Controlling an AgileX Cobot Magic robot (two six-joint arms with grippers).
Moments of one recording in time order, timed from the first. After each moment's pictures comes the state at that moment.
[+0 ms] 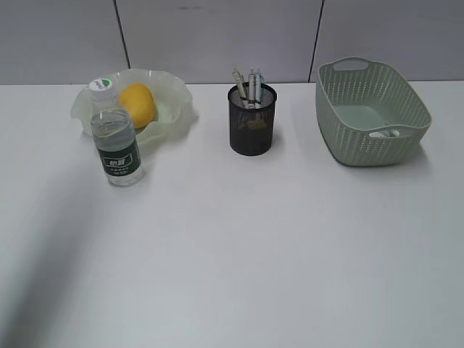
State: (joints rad) left arm -0.15 1.44 -1.41 0.02 1.12 -0.17; right arm -0.01 -0.01 -0.51 0.07 1.04 -0.08
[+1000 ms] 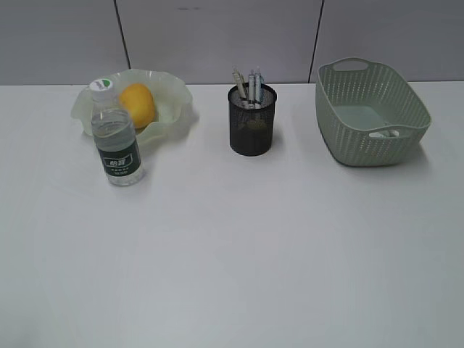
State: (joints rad) left arm -0.15 0.20 -0.58 0.01 1.00 -0.09; right arm -0.01 -0.01 -0.51 0.07 1.04 -0.08
